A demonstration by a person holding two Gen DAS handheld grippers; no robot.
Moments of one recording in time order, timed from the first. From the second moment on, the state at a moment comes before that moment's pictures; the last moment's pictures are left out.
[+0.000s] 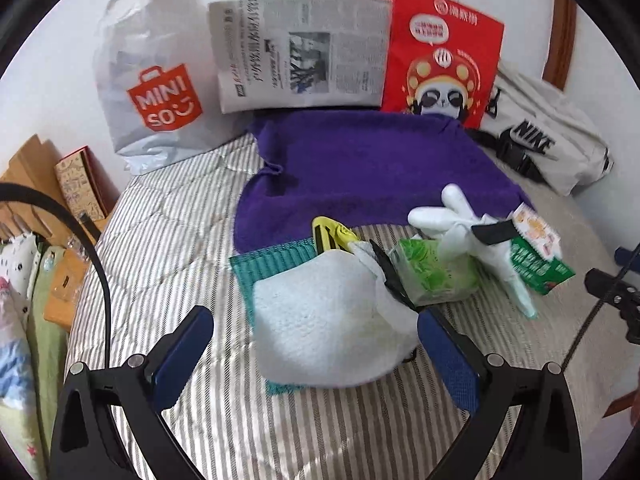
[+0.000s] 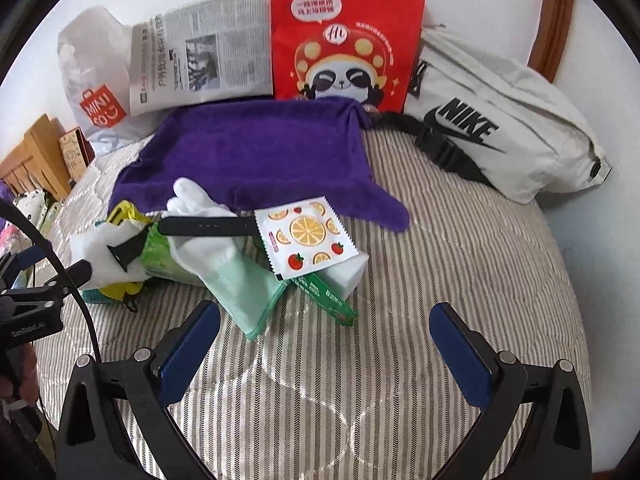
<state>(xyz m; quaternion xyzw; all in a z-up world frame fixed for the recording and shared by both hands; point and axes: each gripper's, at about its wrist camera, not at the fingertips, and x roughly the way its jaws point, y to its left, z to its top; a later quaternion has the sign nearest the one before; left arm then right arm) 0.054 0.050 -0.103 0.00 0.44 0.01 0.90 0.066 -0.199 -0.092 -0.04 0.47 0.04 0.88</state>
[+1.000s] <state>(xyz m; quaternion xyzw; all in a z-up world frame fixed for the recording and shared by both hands) 0.060 0.079 -0.093 -0.01 0.42 -0.04 0.90 0.095 -0.222 -0.123 -0.02 0.50 0.02 0.87</state>
